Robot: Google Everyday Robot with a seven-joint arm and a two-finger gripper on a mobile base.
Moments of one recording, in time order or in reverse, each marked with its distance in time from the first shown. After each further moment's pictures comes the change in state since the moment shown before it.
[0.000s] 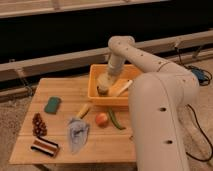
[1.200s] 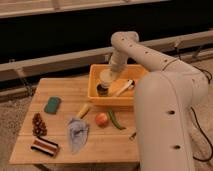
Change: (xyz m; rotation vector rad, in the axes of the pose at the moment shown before) arm -0.011 -0.002 -0.030 0.003 -0.086 0.007
